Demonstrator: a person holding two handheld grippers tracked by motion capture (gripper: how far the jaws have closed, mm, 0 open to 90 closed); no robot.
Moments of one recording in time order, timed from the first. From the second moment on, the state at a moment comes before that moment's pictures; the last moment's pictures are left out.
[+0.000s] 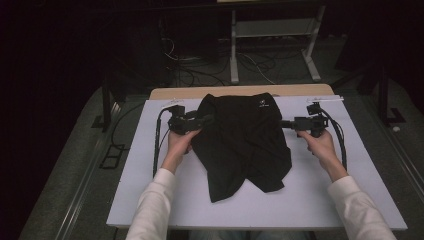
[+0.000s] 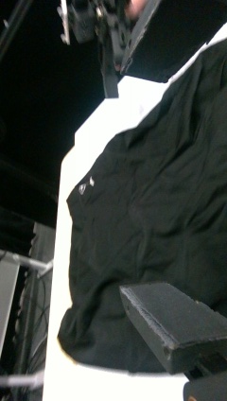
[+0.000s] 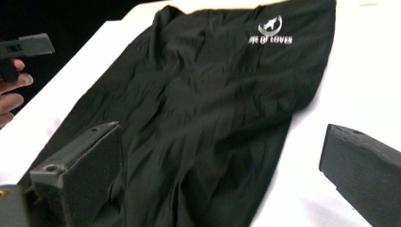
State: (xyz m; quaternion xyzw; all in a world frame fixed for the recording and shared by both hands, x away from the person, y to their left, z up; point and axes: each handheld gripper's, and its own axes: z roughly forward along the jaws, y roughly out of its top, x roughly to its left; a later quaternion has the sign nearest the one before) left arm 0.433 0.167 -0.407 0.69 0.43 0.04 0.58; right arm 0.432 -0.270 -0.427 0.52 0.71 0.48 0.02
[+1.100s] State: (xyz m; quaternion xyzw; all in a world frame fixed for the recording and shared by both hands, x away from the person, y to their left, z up) left arm 0.365 0.050 -0.410 0.79 0.29 -0.01 0.54; right arm 0.356 -0.291 -0.441 0.53 0.72 0.45 0.02
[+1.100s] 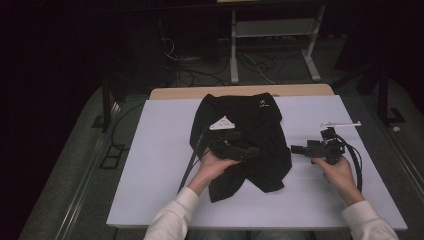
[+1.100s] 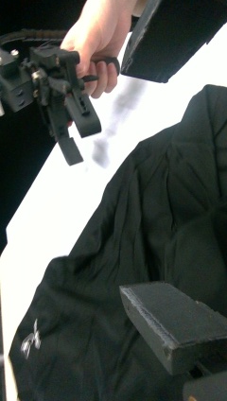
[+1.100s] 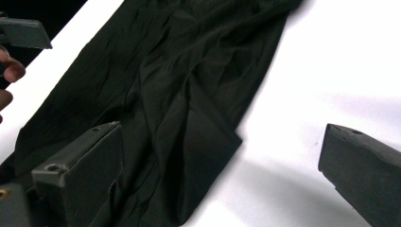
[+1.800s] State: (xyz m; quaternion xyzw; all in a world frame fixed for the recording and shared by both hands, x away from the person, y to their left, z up) left arm 0.313 -0.025 -0.439 0.88 0.18 -0.04 0.45; right arm 0.349 -0.277 -0.456 0.51 0.75 0.41 -0.01
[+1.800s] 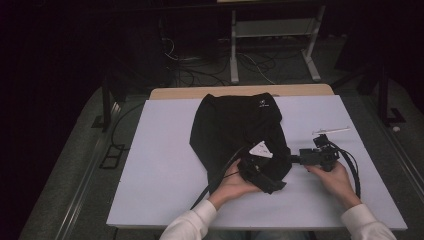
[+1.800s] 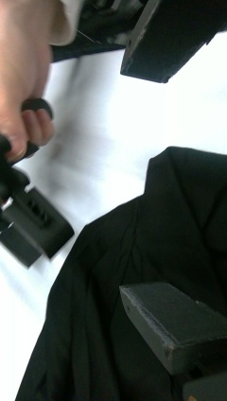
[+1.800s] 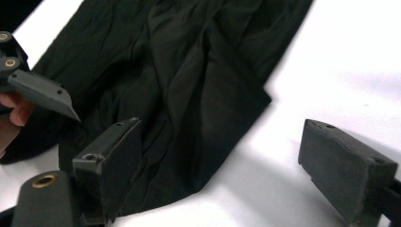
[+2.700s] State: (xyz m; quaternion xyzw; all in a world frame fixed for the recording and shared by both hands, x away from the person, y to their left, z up) left arm 0.316 -0.024 -0.437 0.89 0.17 0.02 0.42; right arm 0.353 -0.271 -0.448 0.49 0.77 0.41 -0.05
